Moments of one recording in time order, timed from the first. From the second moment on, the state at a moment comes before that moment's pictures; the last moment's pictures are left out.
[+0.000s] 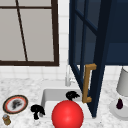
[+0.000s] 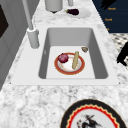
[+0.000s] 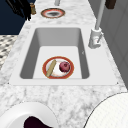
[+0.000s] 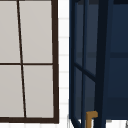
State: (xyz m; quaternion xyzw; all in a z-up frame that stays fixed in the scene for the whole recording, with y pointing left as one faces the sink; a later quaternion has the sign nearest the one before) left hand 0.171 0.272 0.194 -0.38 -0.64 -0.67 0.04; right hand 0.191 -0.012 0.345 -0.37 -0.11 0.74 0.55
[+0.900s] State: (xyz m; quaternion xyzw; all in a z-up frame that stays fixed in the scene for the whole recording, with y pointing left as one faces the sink) left hand 0.171 0.272 0.194 -0.38 -0.64 -0.67 0.04; right hand 0.151 0.008 0.443 -0.32 -0.16 0.73 0.58
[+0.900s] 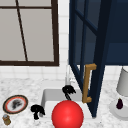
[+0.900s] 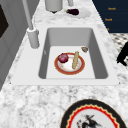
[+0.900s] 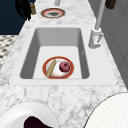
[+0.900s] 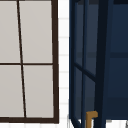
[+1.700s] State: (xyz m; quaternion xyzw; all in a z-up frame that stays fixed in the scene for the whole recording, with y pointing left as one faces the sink) left hand 0.171 0.272 0.194 -0.38 -0.64 -0.67 0.04; right hand 0.109 -0.022 0.530 -0.28 -0.22 0.72 0.60
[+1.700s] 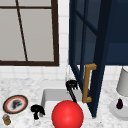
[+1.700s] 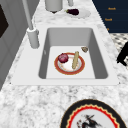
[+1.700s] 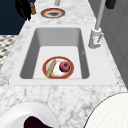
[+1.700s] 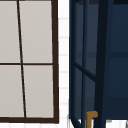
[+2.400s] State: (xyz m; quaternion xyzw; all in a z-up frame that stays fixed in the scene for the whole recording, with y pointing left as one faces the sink) left hand 0.171 0.272 0.194 -0.38 -0.64 -0.67 0.04; right hand 0.066 -0.070 0.614 -0.21 -0.30 0.69 0.62
